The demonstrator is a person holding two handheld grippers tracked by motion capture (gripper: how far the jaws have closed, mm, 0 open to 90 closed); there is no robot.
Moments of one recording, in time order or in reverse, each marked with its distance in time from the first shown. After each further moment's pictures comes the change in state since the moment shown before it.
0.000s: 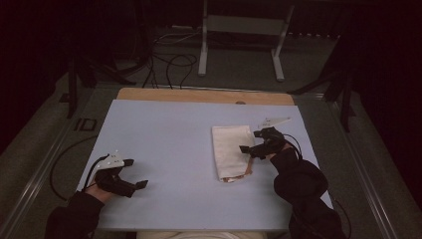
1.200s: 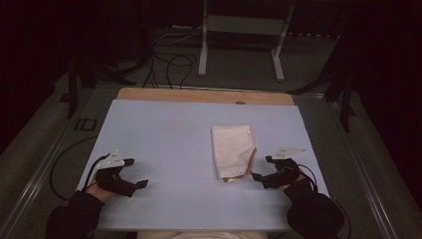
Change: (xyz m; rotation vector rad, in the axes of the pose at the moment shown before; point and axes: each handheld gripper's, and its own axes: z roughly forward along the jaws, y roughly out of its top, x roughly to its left) left arm 0.000 0.002 0.001 0.000 -0.004 0.005; right arm 0.037 -0.076 -0.038 -0.005 -0.030 -0.003
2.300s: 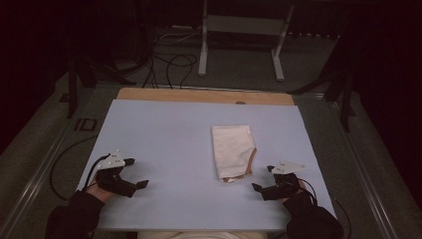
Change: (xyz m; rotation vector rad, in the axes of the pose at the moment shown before) left arm -0.002 0.001 0.000 -0.003 -0.001 0.014; right arm 0.017 -0.035 0.004 -0.008 -0.066 -0.022
